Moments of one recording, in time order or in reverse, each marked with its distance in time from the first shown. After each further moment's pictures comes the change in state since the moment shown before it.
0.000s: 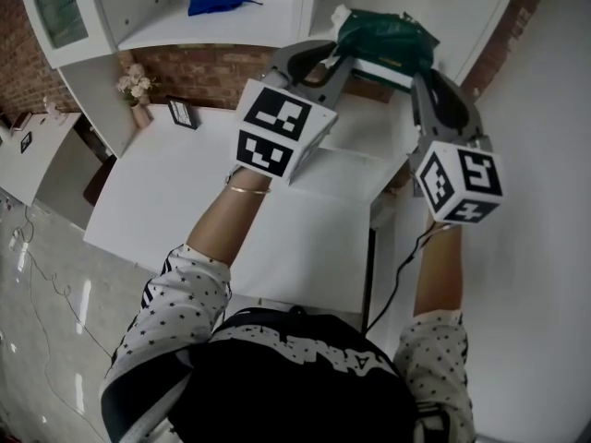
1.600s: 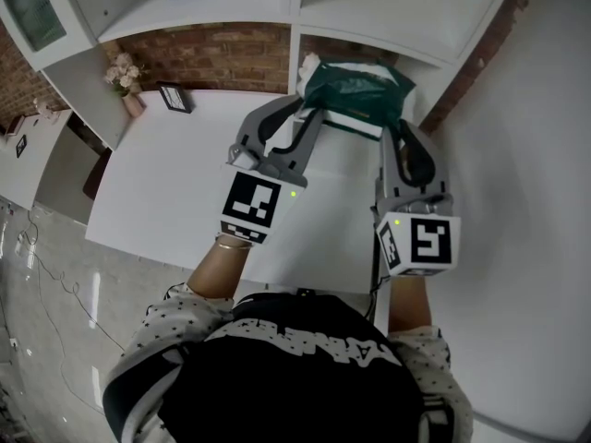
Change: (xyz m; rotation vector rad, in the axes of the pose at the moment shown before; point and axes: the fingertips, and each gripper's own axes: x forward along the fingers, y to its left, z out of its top) left arm -0.076 -0.037 -0.081 -0.007 0.066 0.008; right arm -0.061 0.073 -0.076 0.014 0.070 -0.009
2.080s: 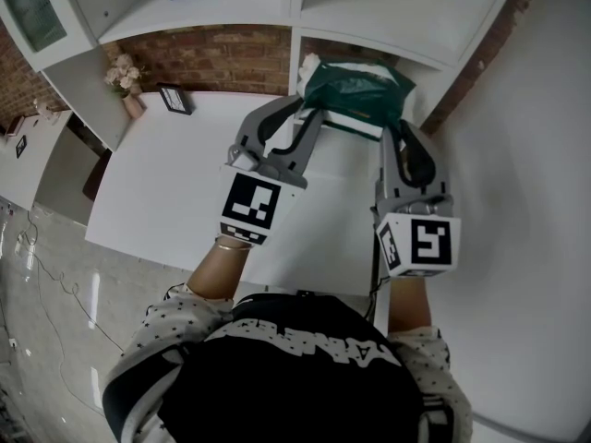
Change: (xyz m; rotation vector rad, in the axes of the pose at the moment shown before) left arm -0.001 0.001 0.003 0.010 -0.009 0.004; right arm 0.000 0.000 0.002 0.000 -0.017 -0.003
